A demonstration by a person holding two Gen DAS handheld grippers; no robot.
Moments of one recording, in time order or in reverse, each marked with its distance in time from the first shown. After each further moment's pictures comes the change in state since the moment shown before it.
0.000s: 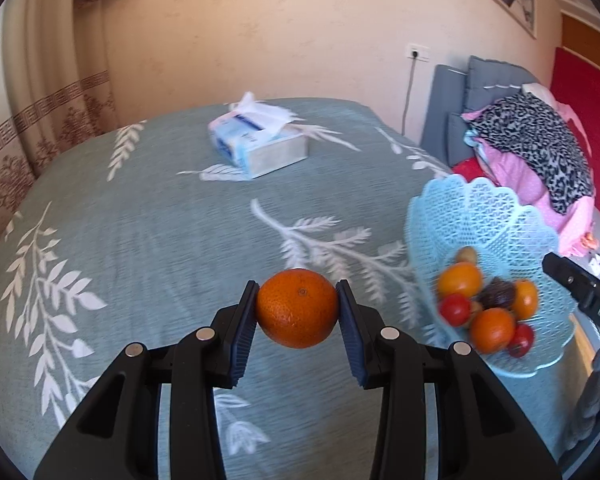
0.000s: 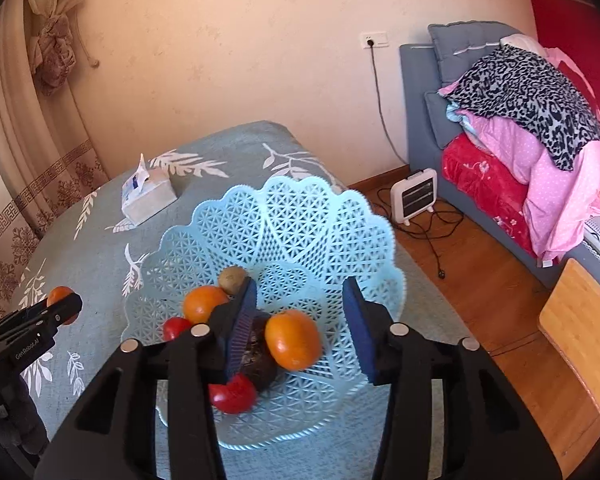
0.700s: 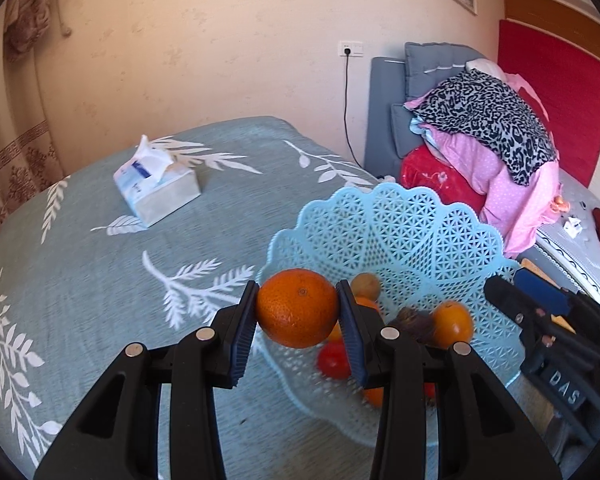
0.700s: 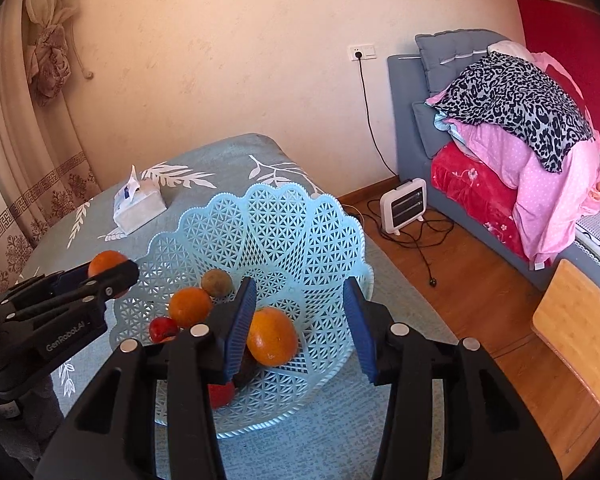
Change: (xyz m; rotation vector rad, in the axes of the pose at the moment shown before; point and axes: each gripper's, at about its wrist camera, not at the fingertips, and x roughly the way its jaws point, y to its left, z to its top) left arm 0.020 -0.093 0.020 0.161 -0.040 -0.117; right arm -0.008 -0.012 -0.007 0.016 -0.044 -0.022
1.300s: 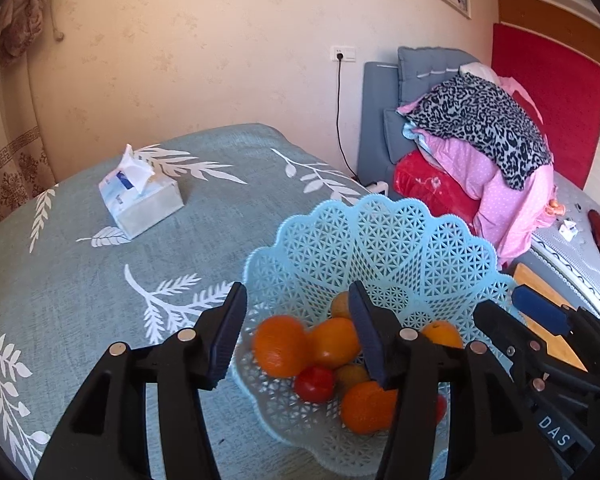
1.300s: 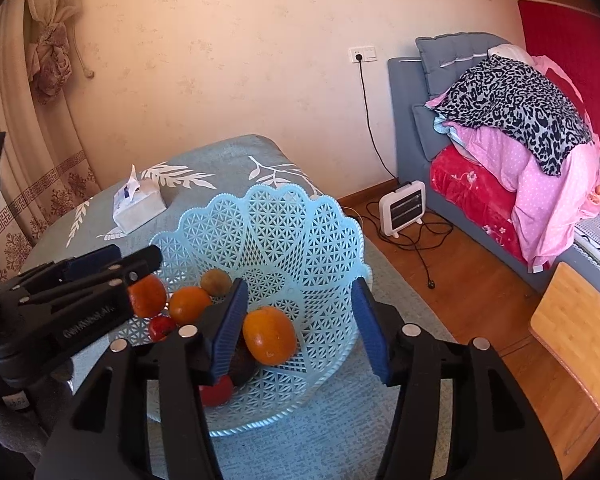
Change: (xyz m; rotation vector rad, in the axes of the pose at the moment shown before) left arm 0.006 -0.007 0.009 -0.006 -0.024 -0.019; right arm -0.002 0.000 -0.001 -0.012 -0.009 -0.007
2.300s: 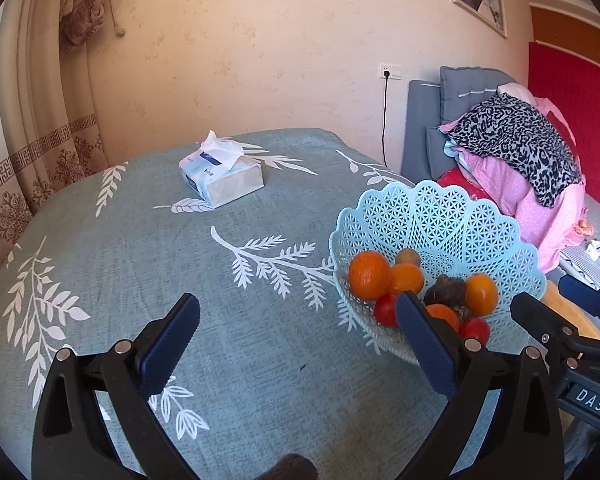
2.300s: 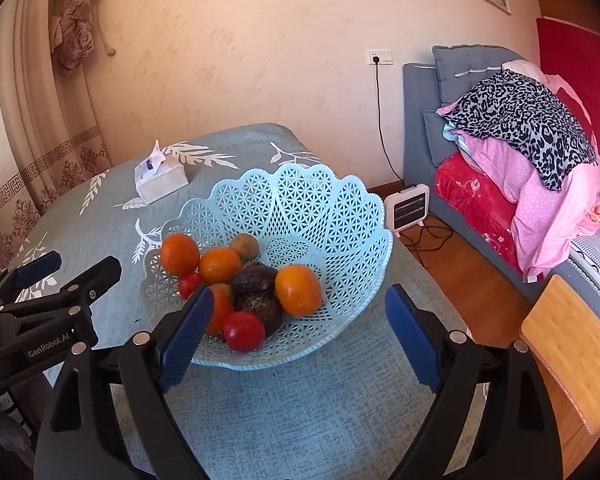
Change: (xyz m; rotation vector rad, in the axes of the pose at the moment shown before) left arm -0.058 0.035 -0.051 -0.062 -0.062 0.150; right arm -0.032 0.024 -0.022 -0.083 0.022 0.004
